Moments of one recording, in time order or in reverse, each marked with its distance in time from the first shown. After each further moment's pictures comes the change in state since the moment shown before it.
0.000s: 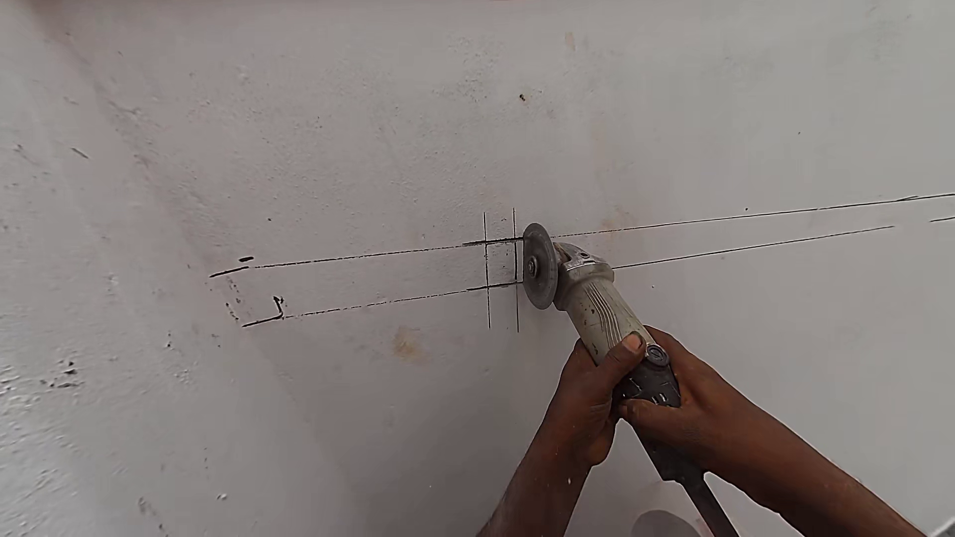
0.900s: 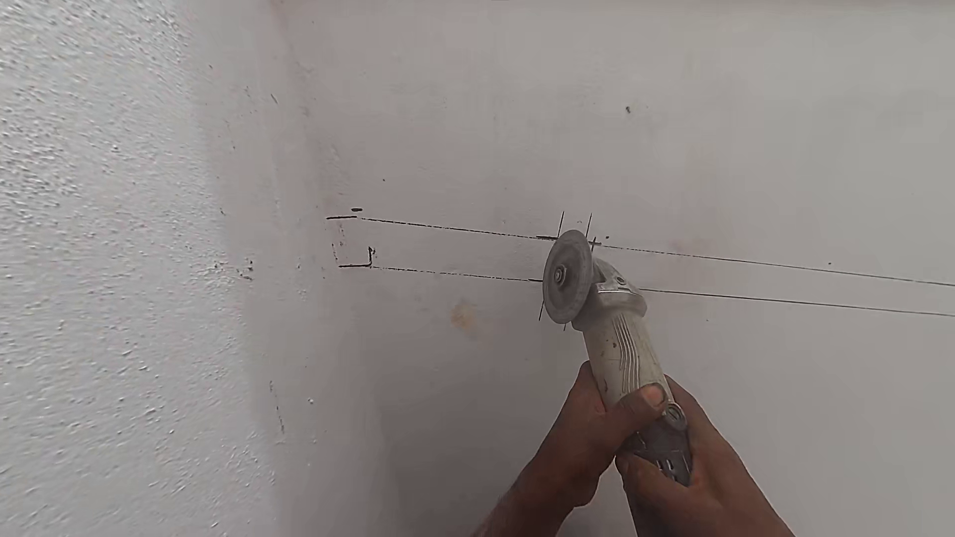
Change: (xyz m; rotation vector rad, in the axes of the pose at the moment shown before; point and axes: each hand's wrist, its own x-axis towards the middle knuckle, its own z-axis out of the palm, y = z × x) left_hand -0.055 0.021 -0.028 0.275 0.060 0.146; right_hand -0.043 -0.020 0.056 -0.043 0.007 -0.124
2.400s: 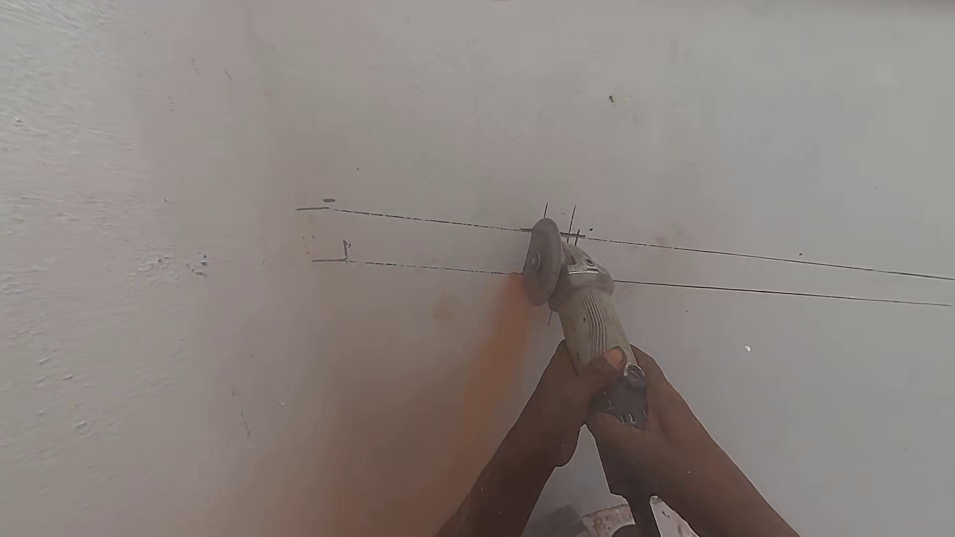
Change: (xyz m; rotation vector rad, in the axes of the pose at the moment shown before) left_hand 0.020 0.000 -0.011 -0.043 0.031 -0.028; right_hand 0.036 0.003 0.005 -0.027 -0.006 0.071
